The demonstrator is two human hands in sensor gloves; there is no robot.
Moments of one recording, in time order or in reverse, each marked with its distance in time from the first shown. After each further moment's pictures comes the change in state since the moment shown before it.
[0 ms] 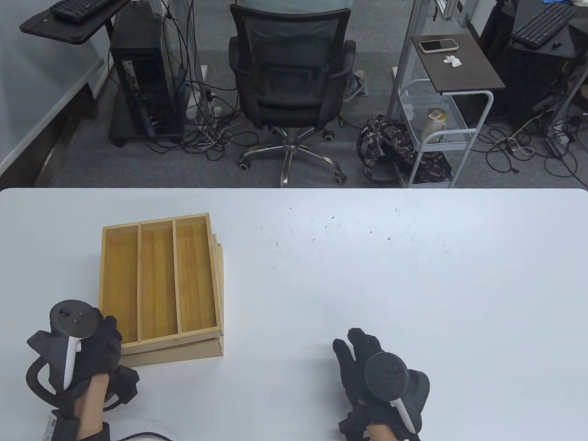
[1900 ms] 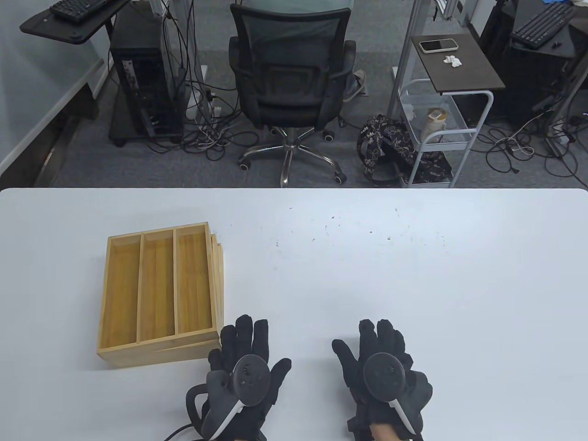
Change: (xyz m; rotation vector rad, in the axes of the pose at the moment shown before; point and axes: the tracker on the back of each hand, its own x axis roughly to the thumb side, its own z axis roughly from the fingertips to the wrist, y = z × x) left_hand 0.127 -0.092 0.204 -0.161 -0.708 -0.066; right_hand 0.002 -0.006 0.001 -0.052 -0.001 0.154
